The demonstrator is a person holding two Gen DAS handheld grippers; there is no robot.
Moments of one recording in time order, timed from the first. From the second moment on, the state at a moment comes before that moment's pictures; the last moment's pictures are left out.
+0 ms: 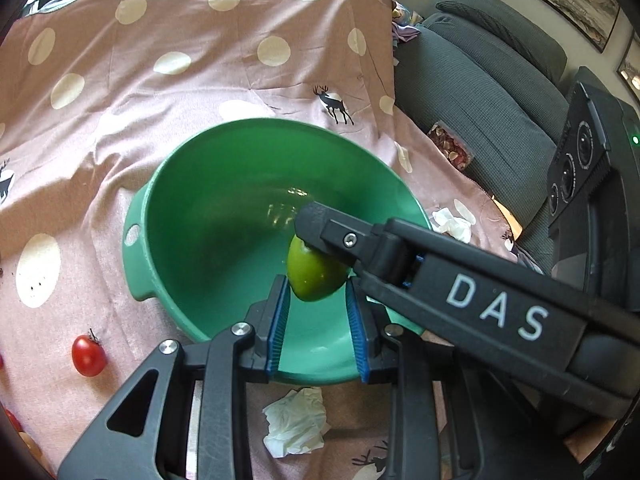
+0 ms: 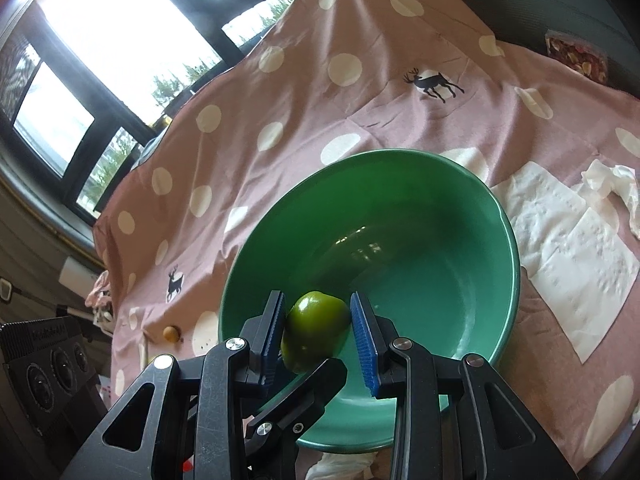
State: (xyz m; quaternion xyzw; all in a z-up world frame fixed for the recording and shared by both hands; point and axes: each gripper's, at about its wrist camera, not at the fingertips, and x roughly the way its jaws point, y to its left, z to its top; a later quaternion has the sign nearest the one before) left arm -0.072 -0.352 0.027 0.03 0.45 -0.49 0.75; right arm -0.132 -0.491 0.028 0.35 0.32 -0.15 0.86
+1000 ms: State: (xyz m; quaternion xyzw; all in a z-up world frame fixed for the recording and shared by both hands) left arm -0.043 -0.141 0.044 -0.11 0.40 -0.29 0.86; right arm -0.089 -0.476 0.022 0.20 0.32 -0.34 0.86
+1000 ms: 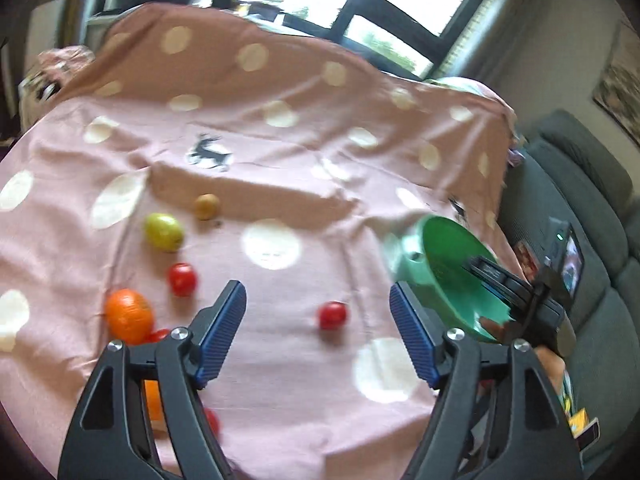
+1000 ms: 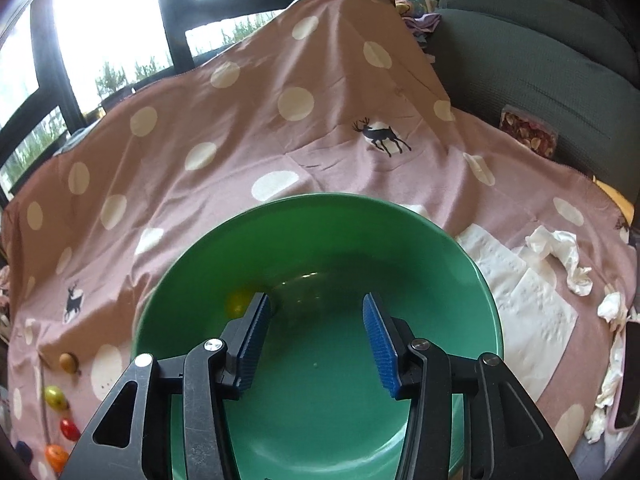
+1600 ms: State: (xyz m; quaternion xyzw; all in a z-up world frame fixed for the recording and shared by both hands) left arm -0.010 -0.038 0.034 -0.22 0.39 -0.13 0.88; right arm -0.104 -0.450 0.028 0.14 0.34 -0.36 0.86
